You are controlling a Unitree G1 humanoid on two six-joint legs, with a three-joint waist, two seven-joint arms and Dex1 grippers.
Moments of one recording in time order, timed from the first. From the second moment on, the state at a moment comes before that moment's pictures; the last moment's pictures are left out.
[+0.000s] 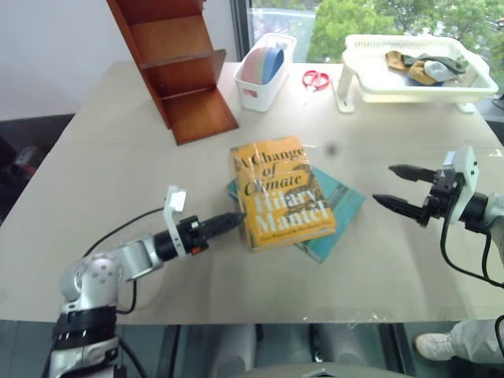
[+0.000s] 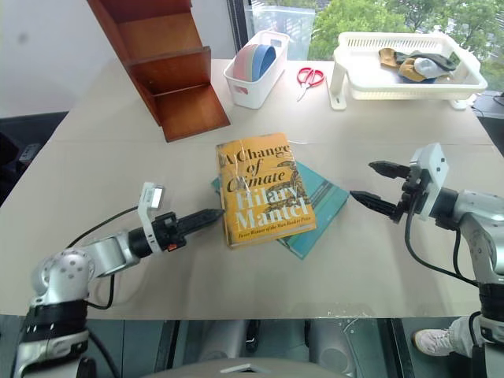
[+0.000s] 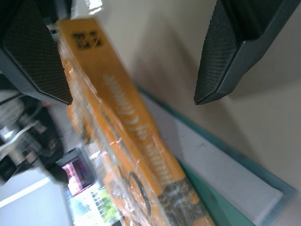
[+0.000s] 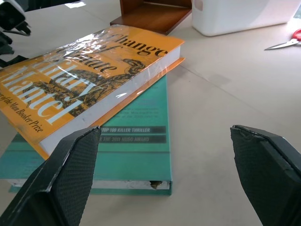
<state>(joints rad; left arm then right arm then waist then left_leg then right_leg) -0.24 0.53 0.31 0.00 -1.15 1.22 -0.64 -0.22 -0.75 -0.24 -0.11 0.55 0.43 1.07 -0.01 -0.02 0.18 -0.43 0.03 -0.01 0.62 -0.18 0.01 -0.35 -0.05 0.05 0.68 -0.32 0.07</state>
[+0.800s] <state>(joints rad) -0.19 0.29 0.43 -0.08 -1.54 1.24 -0.14 -0.14 -0.75 -0.29 -0.19 0.60 0.43 1.02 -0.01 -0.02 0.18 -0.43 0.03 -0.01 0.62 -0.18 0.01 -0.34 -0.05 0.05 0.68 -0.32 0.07</state>
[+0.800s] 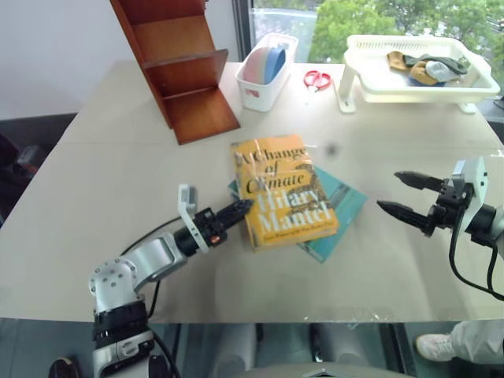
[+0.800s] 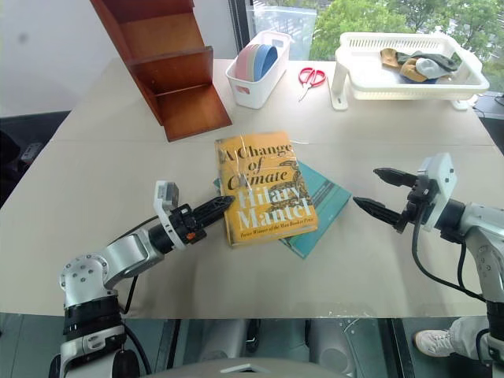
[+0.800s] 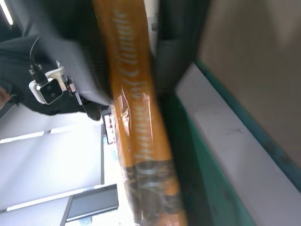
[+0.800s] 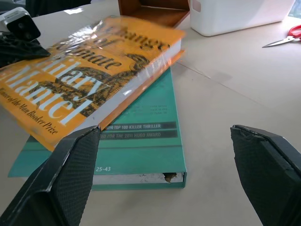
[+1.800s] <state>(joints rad) -1.04 0.86 -0.14 -0.01 -0.63 0.69 -0.59 -0.38 -0.81 -0.45 0.06 1.06 0.72 1.28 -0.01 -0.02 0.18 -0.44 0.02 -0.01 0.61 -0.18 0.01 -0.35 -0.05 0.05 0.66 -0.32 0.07</state>
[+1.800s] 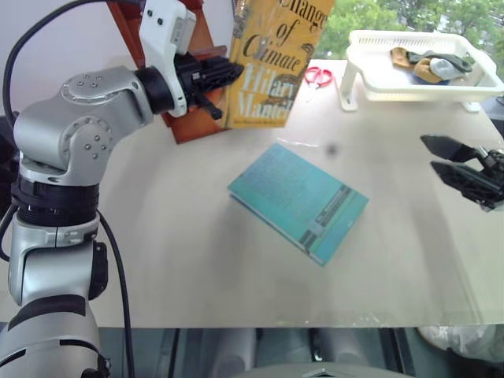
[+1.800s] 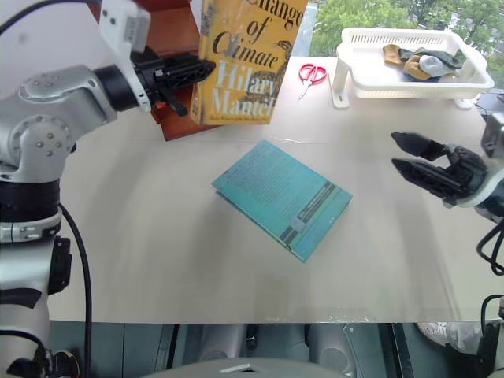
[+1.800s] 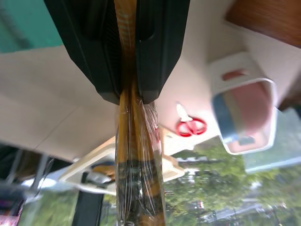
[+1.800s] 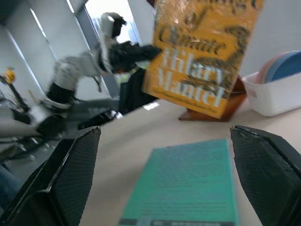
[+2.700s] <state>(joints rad) -1.30 0.73 -0.32 0.52 0.25 -0.10 -0.62 -0.42 -0.80 -0.46 0.14 1.03 0.67 1.33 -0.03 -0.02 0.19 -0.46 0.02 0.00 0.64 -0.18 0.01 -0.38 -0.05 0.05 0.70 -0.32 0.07</state>
